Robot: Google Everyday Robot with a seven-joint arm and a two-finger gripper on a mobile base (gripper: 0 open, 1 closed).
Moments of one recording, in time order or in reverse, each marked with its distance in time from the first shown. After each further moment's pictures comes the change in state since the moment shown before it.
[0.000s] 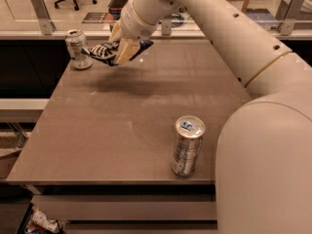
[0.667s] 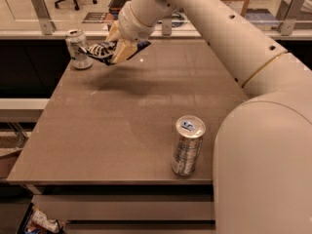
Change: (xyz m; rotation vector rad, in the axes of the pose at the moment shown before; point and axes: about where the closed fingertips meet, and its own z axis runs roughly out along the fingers) arm -0.001 0.001 0.007 -0.010 -0.005 -0.002
